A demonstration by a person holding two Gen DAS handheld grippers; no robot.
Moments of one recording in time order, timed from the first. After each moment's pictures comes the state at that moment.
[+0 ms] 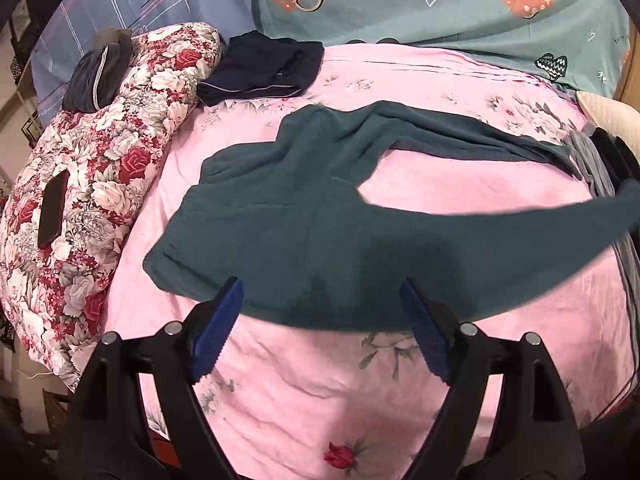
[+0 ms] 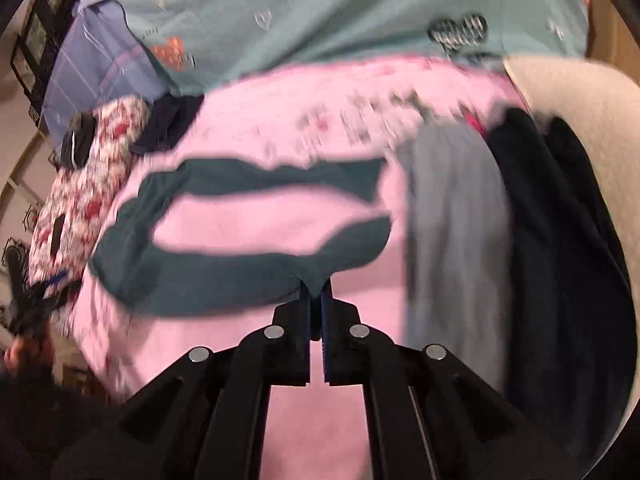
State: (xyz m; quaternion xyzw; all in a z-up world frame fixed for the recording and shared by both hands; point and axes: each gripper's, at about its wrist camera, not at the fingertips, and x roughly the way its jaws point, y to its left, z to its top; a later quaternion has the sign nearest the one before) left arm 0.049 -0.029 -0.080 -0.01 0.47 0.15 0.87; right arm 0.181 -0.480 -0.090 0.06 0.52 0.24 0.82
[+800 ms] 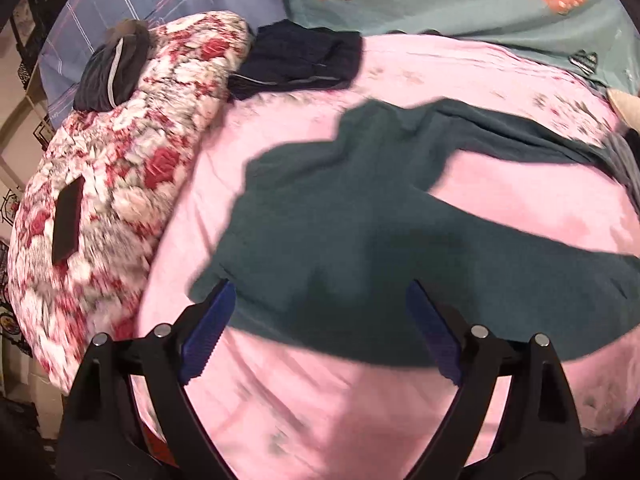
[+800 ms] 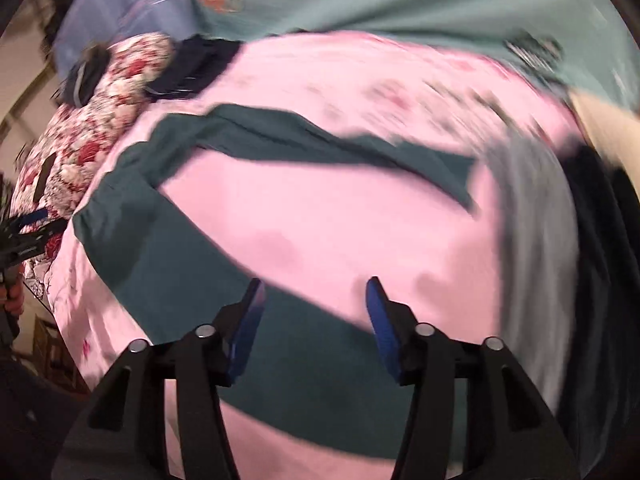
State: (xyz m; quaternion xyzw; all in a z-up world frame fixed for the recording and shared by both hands) left arm 0.074 0.059 -0.090 0.02 0.48 0.18 0.86; right arm 0.191 -0.319 -0.112 -0.05 0.49 0.27 0.82
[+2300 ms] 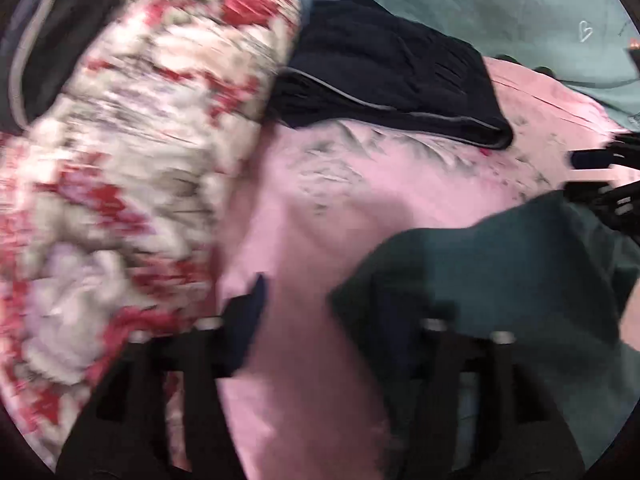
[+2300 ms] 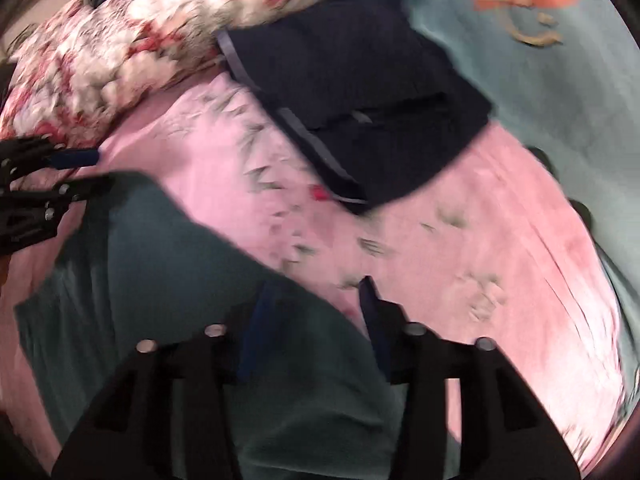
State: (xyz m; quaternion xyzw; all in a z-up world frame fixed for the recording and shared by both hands) left arm 0.244 0.290 -0.159 -0.01 0.46 0.15 0.87; right arm 0.378 0.074 -0.146 -0.22 0.45 0.38 0.78
